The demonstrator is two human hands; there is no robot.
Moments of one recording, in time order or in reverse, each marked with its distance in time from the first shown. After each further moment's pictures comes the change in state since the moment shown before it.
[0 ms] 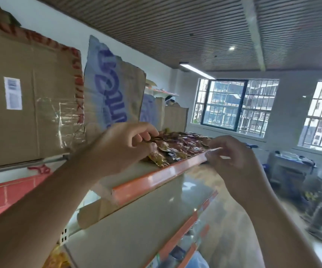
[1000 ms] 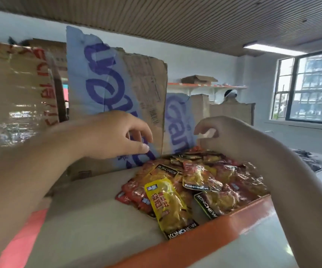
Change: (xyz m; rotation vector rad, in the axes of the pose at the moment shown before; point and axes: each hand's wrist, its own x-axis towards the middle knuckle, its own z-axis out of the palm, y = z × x) left_hand 0.176 -0.065 0.014 0.605 -0.321 -0.337; right_hand 0.278 0.173 0.111 -0.223 -0.633 -0.243
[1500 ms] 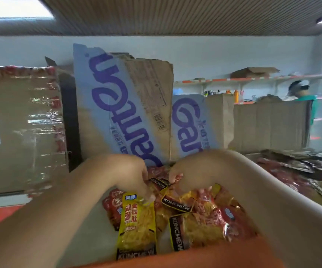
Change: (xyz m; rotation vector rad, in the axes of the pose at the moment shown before) left_hand 0.064 0.052 0.074 0.275 -0.469 -0.542; right_hand 0.052 0.019 0.038 -0.340 -0.759 -0.344
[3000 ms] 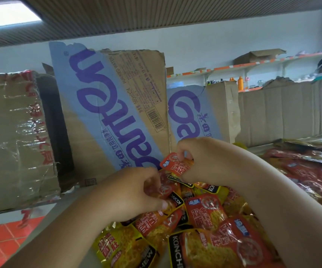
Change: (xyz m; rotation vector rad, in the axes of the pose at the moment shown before) left_hand 0.004 0.012 0.033 -0.455 0.283 0.047; right_hand 0.004 0.034 0.018 0.360 0.556 0.000
